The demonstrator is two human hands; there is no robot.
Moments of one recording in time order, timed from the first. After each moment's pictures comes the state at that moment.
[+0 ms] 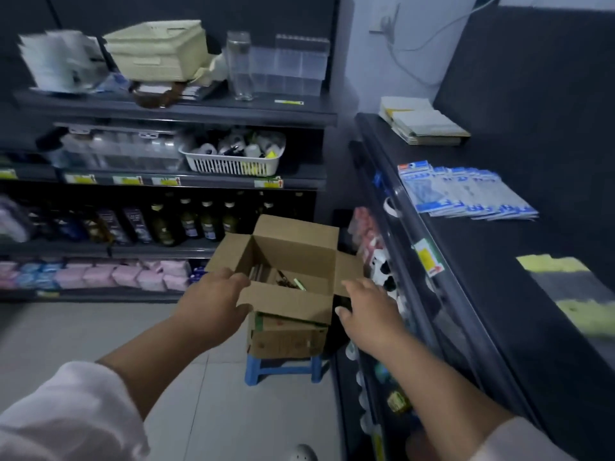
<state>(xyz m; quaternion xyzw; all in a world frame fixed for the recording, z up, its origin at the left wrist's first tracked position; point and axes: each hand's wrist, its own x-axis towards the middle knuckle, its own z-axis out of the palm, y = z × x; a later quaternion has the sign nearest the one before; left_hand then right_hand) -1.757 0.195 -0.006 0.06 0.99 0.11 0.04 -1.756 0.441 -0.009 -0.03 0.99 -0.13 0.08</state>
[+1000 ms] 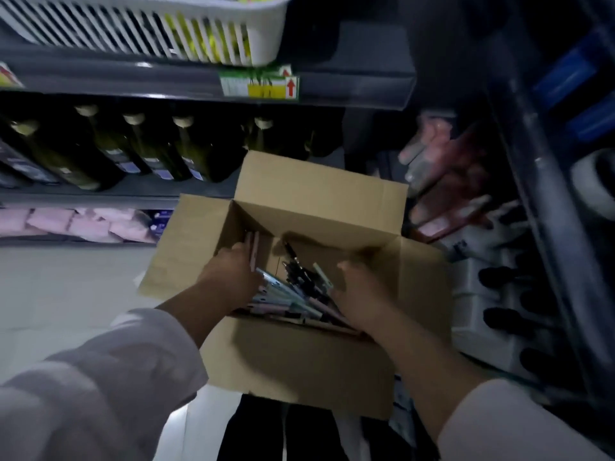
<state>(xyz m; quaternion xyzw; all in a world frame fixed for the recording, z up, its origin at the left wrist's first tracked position) -2.123 0.183 -0.271 -0.11 0.93 0.19 0.30 -2.104 0.392 -0.265 0.06 0.92 -0.19 0.33</state>
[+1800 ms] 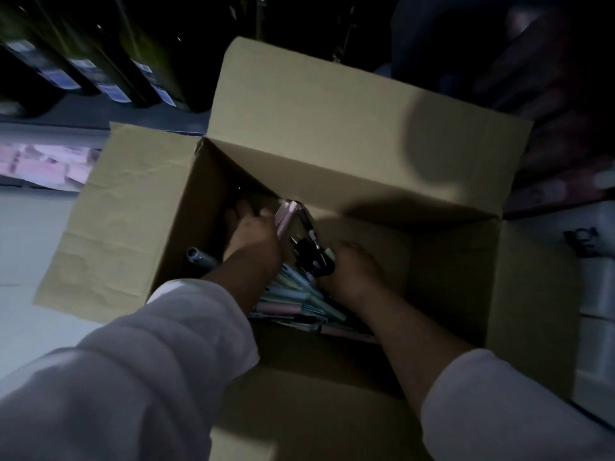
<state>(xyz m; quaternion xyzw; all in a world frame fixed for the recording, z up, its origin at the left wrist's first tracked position) -2.173 0.211 -0.441 -0.12 0.94 0.13 0.29 -2.149 0.367 -0.440 0.07 0.90 -0.21 0.37</state>
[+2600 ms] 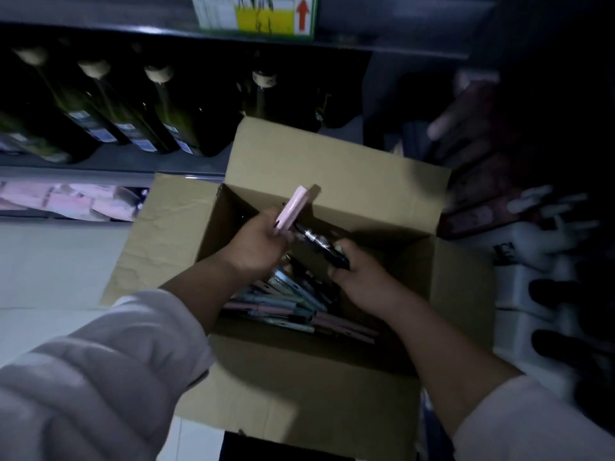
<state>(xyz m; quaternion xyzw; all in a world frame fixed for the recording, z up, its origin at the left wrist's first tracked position) -2.174 0.211 -0.331 -0.13 0.78 0.56 0.26 -2.149 0.393 -0.343 0.06 0.83 -0.45 0.34</state>
